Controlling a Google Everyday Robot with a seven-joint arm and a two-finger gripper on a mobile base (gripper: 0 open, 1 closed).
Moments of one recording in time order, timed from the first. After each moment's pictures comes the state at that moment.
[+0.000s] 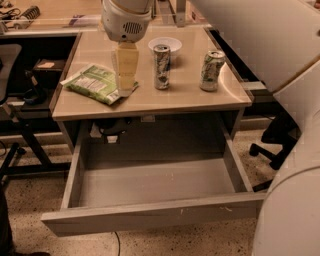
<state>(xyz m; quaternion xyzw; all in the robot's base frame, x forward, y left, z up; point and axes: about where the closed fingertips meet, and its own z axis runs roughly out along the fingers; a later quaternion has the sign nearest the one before) 0.589 0.097 0.969 -0.81 0.54 0.03 0.21</state>
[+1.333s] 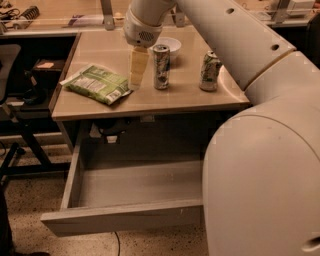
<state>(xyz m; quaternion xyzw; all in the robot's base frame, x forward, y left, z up) 0.681 0.076 0.919 -0.76 0.60 0.06 0.23</state>
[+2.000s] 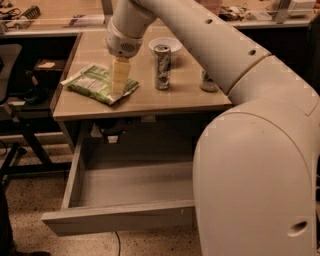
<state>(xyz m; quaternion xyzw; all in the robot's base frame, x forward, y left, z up) 0.677 0.129 0.895 -0.78 0.57 0.10 0.24</state>
